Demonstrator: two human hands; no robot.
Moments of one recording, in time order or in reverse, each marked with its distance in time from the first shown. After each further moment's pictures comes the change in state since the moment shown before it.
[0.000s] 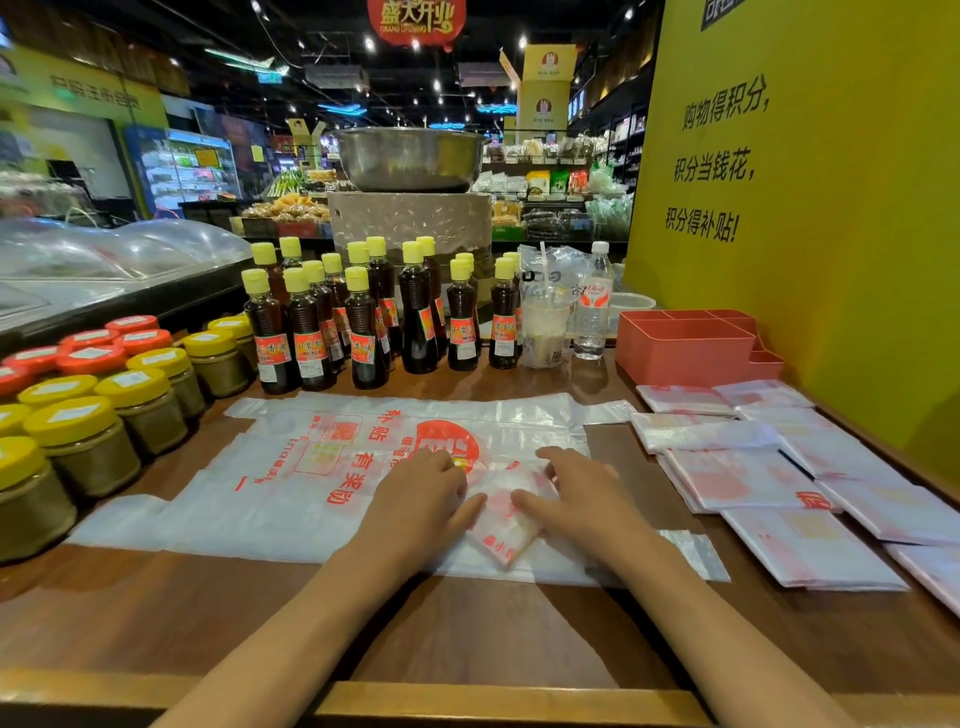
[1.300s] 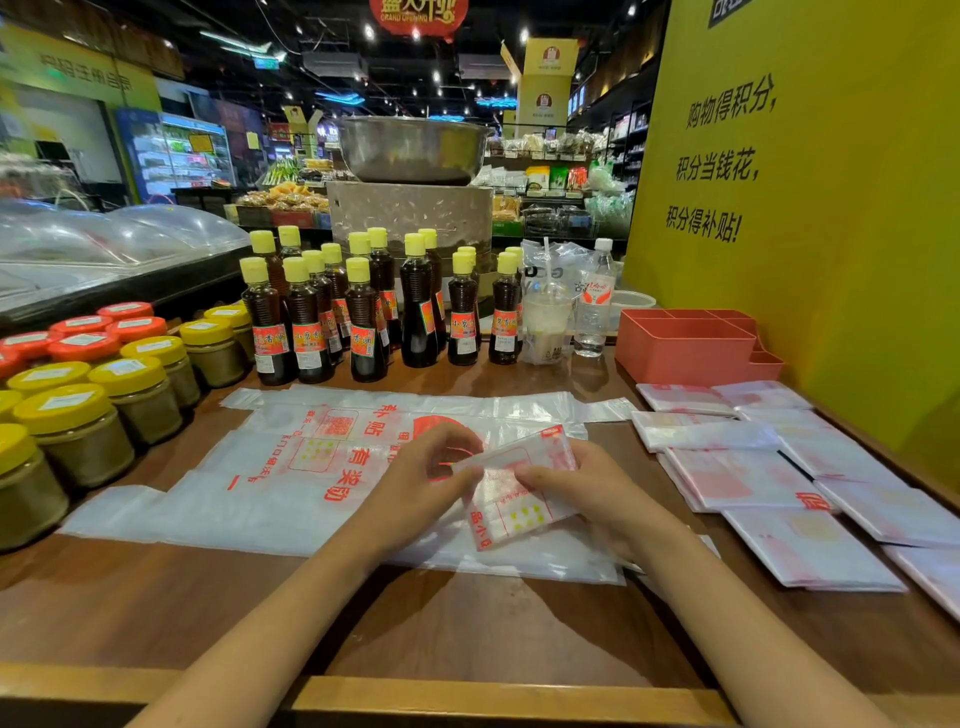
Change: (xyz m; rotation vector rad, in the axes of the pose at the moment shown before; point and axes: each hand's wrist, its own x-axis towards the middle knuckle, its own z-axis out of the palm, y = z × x) left_hand -0.002 -0.006 -0.012 -1.011 0.001 -0.088; right_hand -0.009 -0.012 -0.021 1.096 -0.209 0.168
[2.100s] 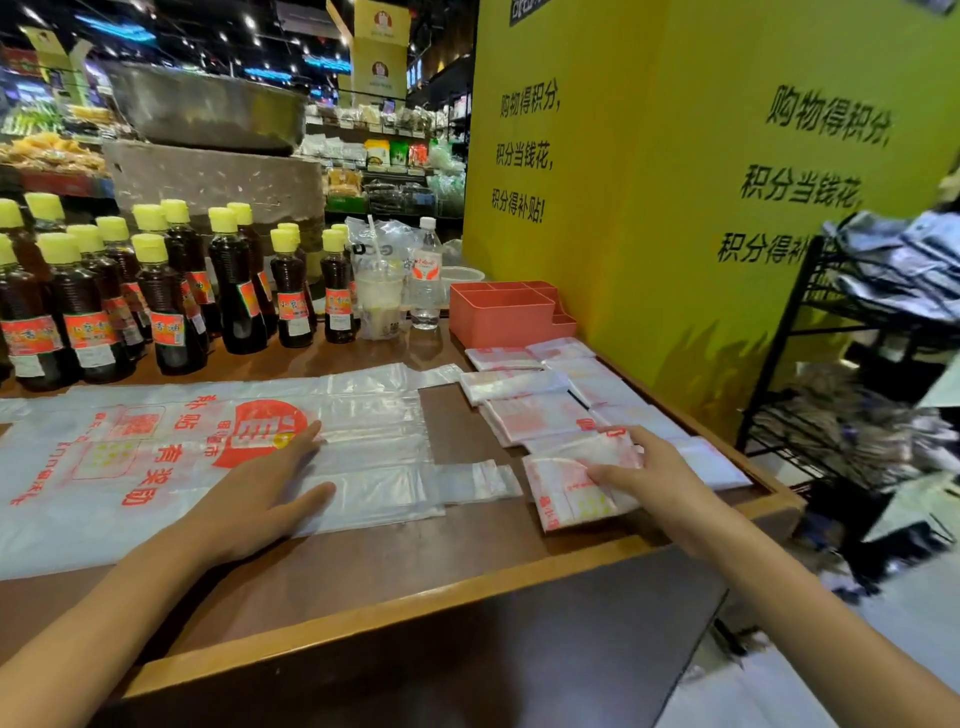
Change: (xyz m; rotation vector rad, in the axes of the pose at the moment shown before) left_hand -0.004 -0.036 0.008 0.604 -0.288 0.067; right_hand -0.174 0.002 -0.142 -0.241 0.621 0.083
